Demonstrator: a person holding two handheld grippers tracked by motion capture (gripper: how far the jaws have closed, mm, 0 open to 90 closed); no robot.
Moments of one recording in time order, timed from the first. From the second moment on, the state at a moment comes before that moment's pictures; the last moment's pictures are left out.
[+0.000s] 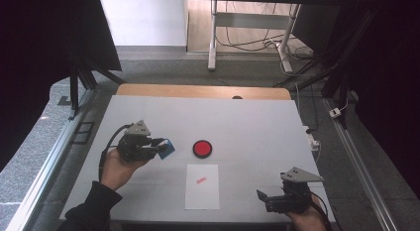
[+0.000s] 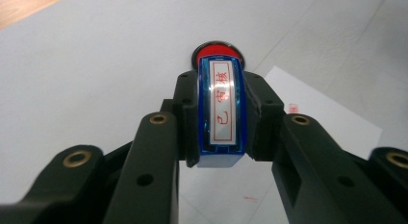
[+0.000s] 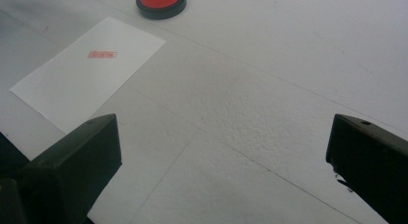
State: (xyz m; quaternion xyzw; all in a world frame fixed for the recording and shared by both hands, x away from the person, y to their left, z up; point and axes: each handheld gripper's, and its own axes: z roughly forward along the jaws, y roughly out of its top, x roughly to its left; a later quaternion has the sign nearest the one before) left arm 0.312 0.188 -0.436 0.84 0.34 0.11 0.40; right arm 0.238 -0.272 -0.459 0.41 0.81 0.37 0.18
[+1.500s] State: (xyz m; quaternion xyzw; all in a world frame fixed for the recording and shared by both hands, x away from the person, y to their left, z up) left arm 0.342 0.189 -0.500 0.84 0.42 0.12 0.31; right arm 0.239 -0.270 -0.460 0.41 0.82 0.36 0.17
